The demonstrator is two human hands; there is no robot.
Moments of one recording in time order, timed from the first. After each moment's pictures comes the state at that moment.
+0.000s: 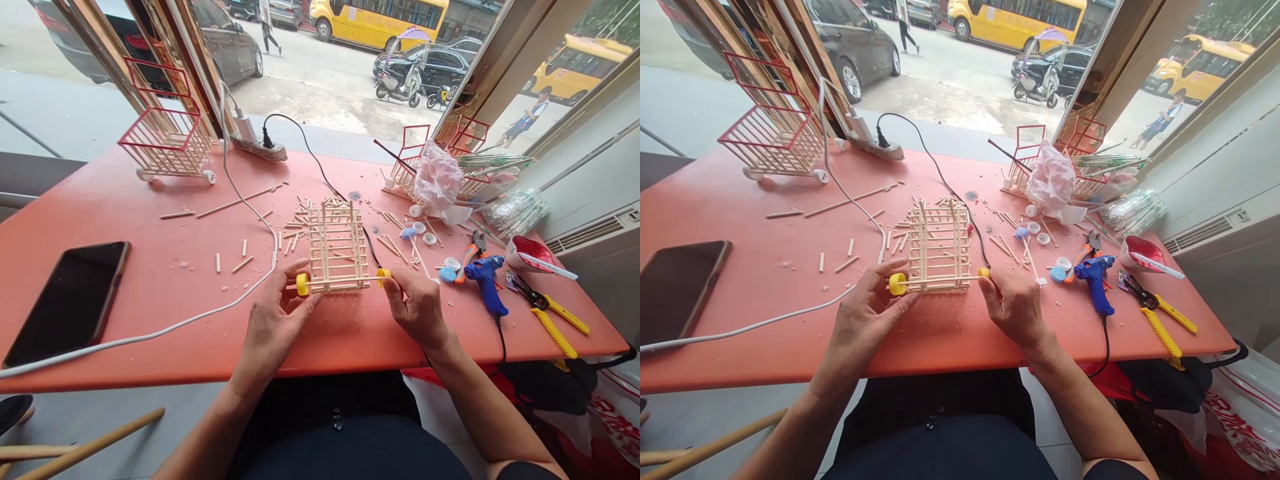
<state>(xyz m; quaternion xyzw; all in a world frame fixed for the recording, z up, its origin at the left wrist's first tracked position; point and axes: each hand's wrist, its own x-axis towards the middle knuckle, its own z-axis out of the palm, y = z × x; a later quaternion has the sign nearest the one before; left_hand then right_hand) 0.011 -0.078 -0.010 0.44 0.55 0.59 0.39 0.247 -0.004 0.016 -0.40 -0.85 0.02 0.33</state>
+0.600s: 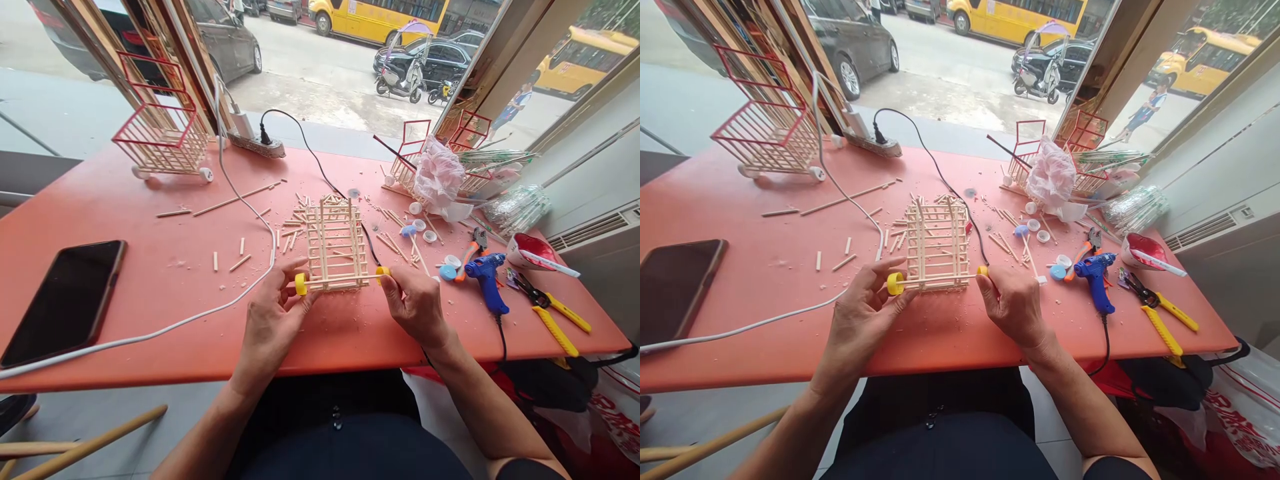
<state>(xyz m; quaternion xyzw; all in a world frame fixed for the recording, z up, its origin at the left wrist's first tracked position) 0.014 -0.077 -0.006 0.42 0.55 0.61 0.39 0.245 -0.003 0.016 -0.39 -0.86 -0.01 0.32</state>
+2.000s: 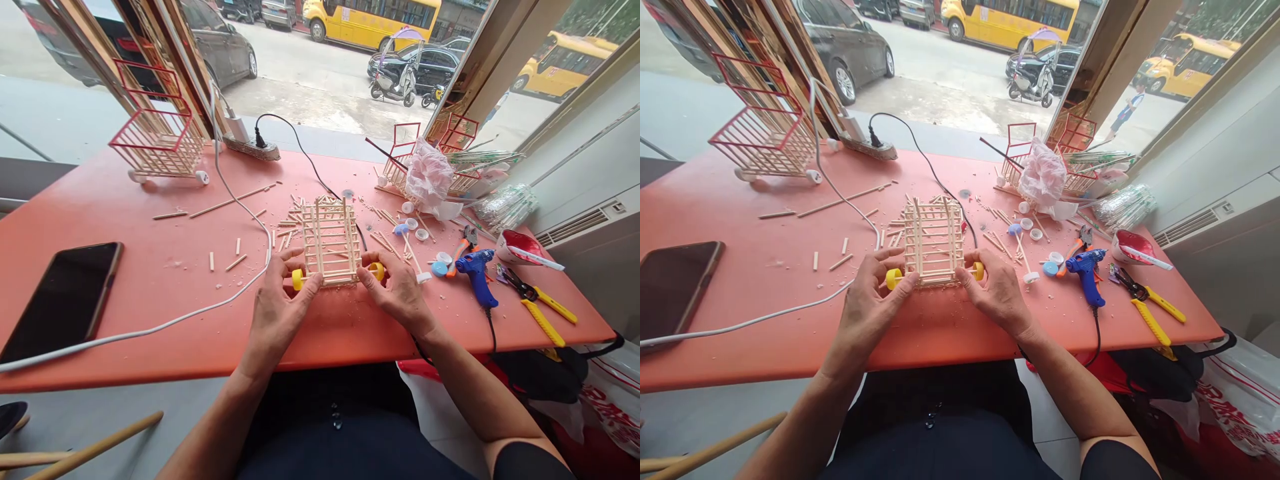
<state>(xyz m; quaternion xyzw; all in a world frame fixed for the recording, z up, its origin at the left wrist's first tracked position) 0.023 -0.066 0.004 0.46 0.60 0.55 0.36 0.228 0.001 0.024 -0.48 -0.78 0.26 0.32</state>
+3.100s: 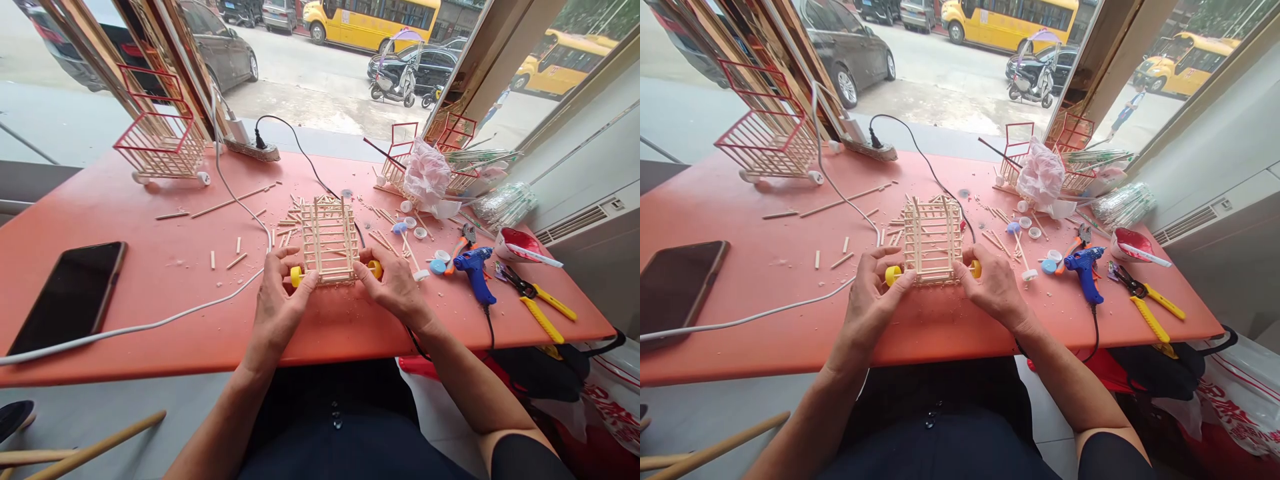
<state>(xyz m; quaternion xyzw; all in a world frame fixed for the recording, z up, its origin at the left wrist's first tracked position) 0.024 -0.064 0.000 0.43 0.60 0.57 0.37 0.222 0.003 0.034 -0.49 -0.79 0.24 0.28</state>
